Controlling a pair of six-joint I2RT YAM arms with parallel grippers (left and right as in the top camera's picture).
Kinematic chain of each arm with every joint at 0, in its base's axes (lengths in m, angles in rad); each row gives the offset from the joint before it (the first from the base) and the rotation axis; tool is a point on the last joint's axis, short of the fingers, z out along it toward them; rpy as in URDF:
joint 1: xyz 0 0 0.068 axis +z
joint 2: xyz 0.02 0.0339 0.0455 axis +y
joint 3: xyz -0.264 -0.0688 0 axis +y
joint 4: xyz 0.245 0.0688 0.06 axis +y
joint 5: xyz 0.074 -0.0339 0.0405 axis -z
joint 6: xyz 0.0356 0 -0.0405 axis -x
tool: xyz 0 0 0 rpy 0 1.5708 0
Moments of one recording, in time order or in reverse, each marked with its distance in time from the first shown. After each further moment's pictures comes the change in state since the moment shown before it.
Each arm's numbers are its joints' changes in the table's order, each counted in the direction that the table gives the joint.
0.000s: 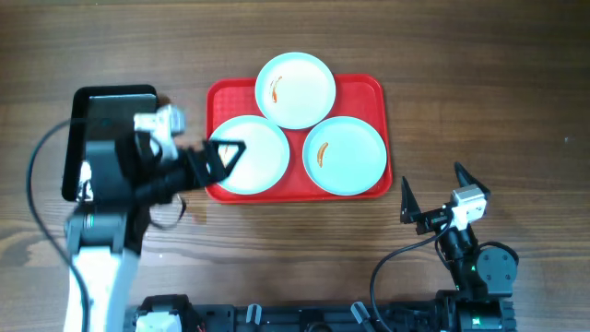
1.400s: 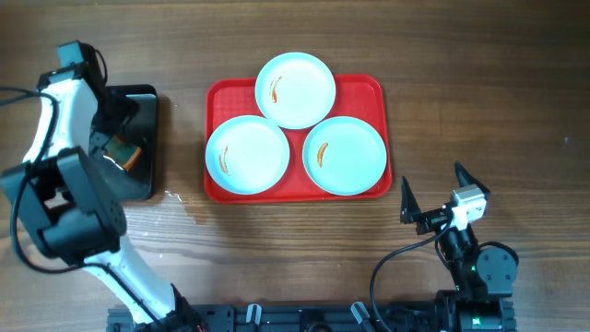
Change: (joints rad) left arm 0.290 1.025 -0.656 0.282 -0.839 0.274; right arm 0.000 0.000 0.000 0.000 0.000 0.000
